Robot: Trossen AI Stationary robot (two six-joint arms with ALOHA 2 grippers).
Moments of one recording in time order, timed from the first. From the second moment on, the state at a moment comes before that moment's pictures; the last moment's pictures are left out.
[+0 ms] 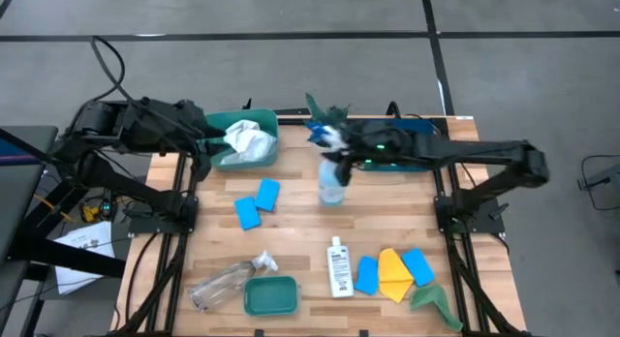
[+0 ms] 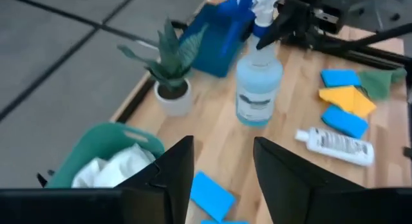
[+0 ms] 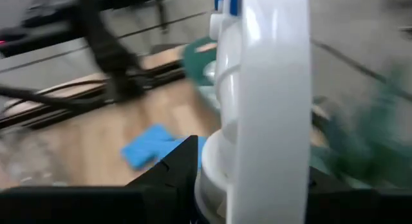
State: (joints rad) left arm -0.03 1.16 1.84 -1.33 -0.40 -0.27; right arm -0.11 1.36 1.25 -0.33 0.23 0.23
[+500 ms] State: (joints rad) left arm -0.02 1.24 1.84 -1.21 -0.48 -0.19; right arm -0.21 0.97 1.09 -0.55 0.61 0.26
